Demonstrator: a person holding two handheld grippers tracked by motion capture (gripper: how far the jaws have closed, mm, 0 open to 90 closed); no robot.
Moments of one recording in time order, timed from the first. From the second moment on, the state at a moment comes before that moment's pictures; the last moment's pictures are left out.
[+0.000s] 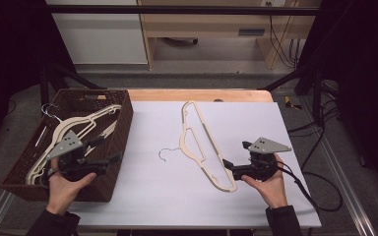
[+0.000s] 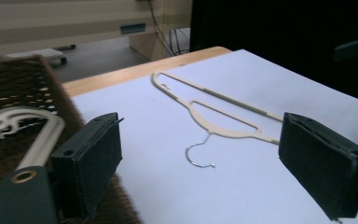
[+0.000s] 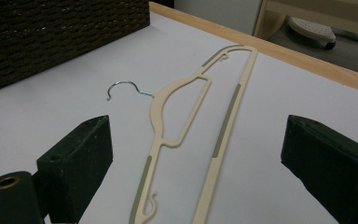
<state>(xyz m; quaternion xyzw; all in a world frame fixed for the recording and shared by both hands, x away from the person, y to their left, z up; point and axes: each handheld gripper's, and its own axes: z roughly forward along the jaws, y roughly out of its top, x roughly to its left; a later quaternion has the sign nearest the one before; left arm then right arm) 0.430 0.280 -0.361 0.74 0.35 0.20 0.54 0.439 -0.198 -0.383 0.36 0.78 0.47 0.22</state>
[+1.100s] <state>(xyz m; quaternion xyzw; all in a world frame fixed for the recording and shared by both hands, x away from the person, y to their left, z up) 0.426 0.219 -0.396 0.79 0.30 0.15 0.51 0.468 -0.120 -0.460 0.39 0.86 0.31 0.16</state>
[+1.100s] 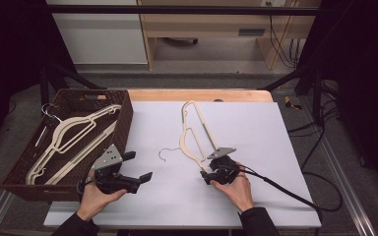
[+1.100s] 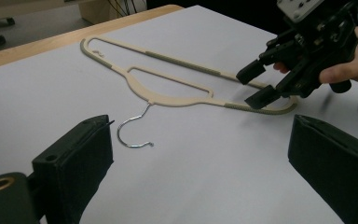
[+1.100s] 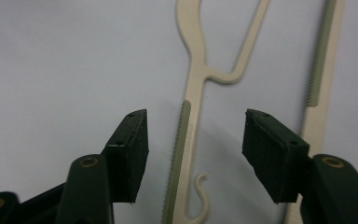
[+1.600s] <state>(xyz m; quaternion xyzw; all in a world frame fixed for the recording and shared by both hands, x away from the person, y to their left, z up) 0.427 0.217 -0.399 0.80 0.30 0.15 0.50 0.467 -0.111 -0.466 0.44 0.84 0.28 0.13</state>
